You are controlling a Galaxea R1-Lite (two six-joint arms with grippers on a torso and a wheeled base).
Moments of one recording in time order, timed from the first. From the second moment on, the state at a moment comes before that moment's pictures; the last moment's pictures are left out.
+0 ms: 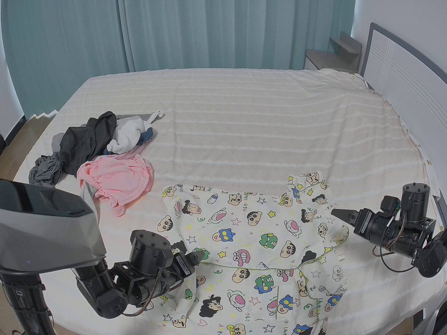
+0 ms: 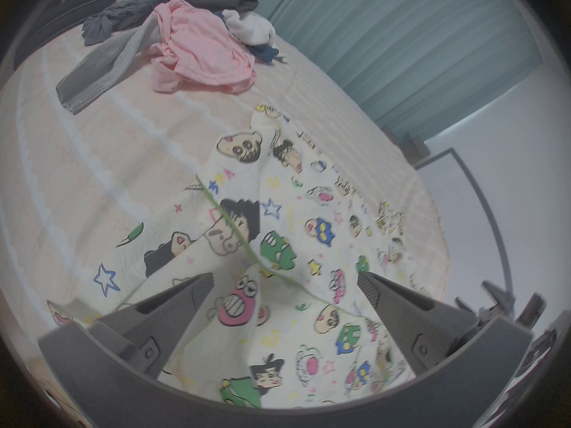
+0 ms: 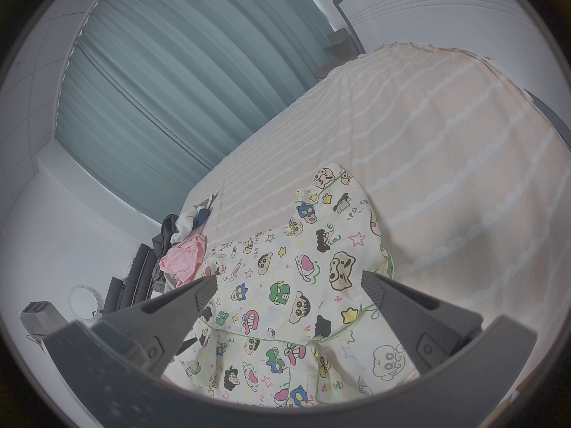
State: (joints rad) left arm -0.61 2.13 -0.41 -1.07 0.17 -0.96; right arm 0.24 1.72 -0.28 -1.01 0.12 0.63
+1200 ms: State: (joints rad) left arm -0.66 2.00 -0.42 -1.14 0.03 -1.13; right arm 0.24 1.72 -0.28 -1.01 0.11 0.63
